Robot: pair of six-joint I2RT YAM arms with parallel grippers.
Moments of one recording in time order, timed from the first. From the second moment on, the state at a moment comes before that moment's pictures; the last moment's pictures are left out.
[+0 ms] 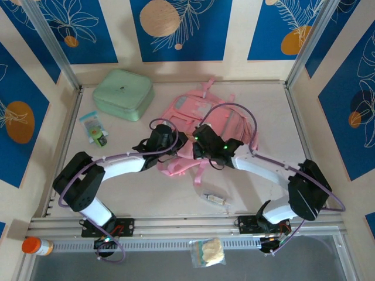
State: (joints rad) left arm -0.70 1.58 0.82 0.28 0.07 -1.24; right arm 0.80 1.40 0.97 -0.47 0.23 0.53
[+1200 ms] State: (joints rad) left arm -0.68 1.58 0.81 0.24 0.09 -1.21; right arm 0.83 1.62 1.10 -0.54 0.14 0.79
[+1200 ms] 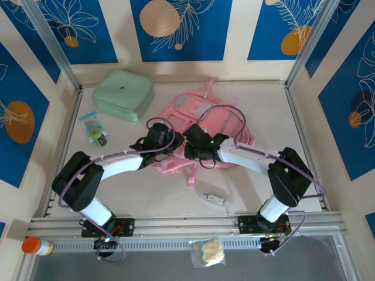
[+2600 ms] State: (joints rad) left arm -0.69 1.57 0.81 0.27 0.07 -1.21; right arm 0.83 1.58 1.12 -0.57 0.23 0.80
